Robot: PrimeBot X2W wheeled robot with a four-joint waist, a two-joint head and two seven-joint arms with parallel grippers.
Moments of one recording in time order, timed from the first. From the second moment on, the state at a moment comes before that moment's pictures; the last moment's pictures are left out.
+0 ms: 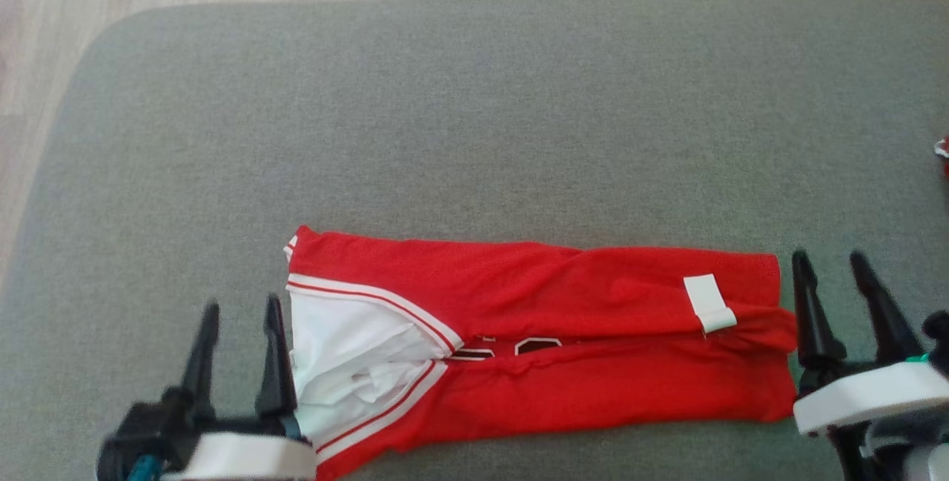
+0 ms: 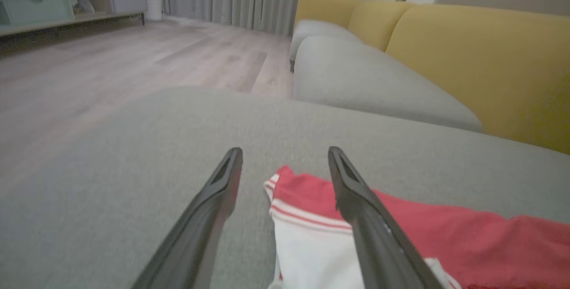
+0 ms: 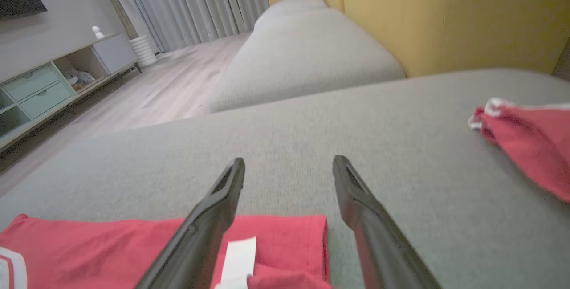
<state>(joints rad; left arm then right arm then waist) 0.08 0.28 -0.36 0.00 -0.53 0.24 -0.21 0.12 -0.10 -0.08 -0.04 0.33 0.13 0.04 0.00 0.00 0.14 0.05</state>
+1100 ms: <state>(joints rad) -0.04 0.34 -0.38 0.08 -0.41 0.18 -0.21 0.18 -0.05 -0.12 -0.05 0.22 0.13 0.11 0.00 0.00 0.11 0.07</state>
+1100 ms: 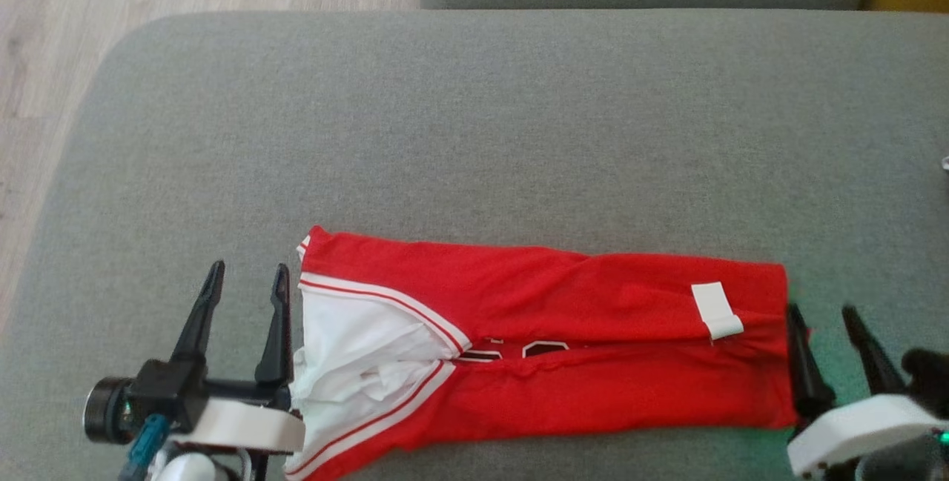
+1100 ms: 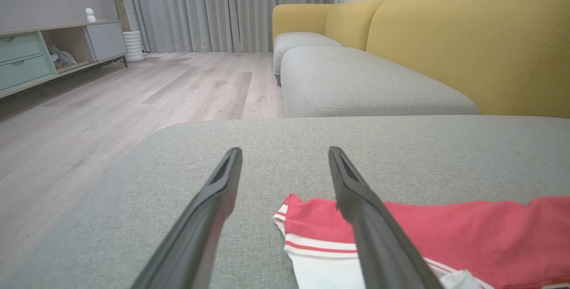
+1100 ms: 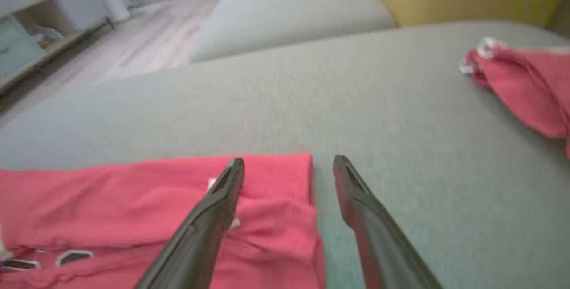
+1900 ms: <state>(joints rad) -0.10 0.32 -0.39 0.10 -0.41 0.17 -0.24 0.04 -0.11 0.01 0.34 0.42 0.13 0.14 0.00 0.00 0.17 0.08</state>
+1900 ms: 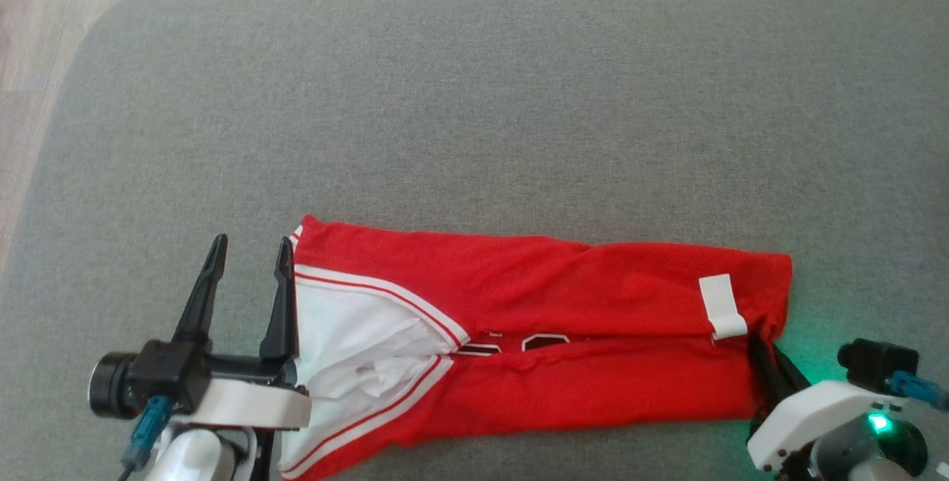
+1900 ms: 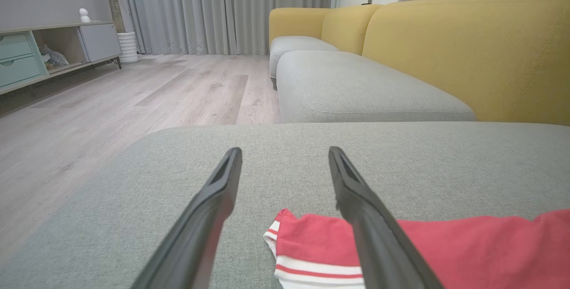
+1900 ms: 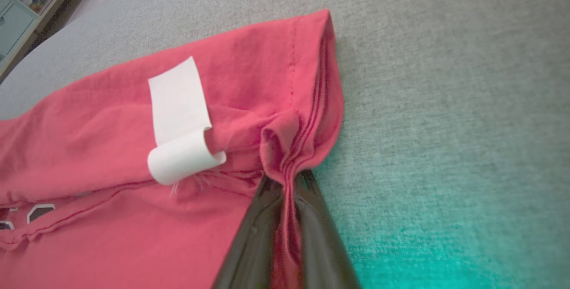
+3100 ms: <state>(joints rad) -0.08 0.31 -0.40 0.11 -0.44 0.18 -0.23 -0.06 -0.07 0.56 0.06 0.59 0.13 0.27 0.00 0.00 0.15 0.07</state>
